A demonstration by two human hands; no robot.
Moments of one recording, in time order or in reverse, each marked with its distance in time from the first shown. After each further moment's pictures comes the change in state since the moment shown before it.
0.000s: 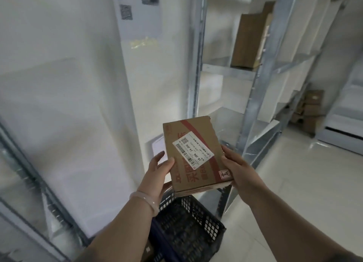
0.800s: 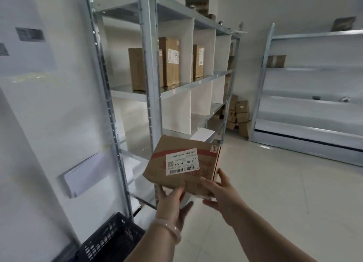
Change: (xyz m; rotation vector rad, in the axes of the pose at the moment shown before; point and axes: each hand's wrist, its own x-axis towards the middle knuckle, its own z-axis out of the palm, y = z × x) left_hand -0.072 -0.132 0.356 -0.237 -0.104 -0.118; right_hand -0.099 0.001 -0.296 0.144 0.272 0.081
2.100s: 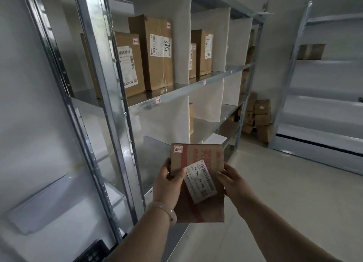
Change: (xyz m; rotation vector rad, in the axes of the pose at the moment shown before) left_hand 0.289 0.026 0.142 0.747 0.115 0.349; right_hand 0.324 -0.077 -0.093 -0.224 -0.135 -0.197
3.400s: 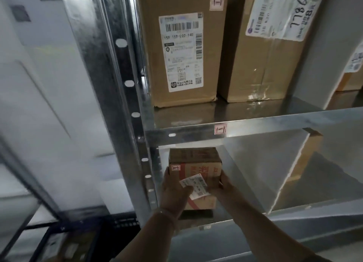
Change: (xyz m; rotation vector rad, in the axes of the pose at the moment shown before) left_hand 0.239 -0.091 -0.021 0.106 0.658 -0.085; right_hand 0.339 0.034 0.154 -0.037 -0.953 -0.114
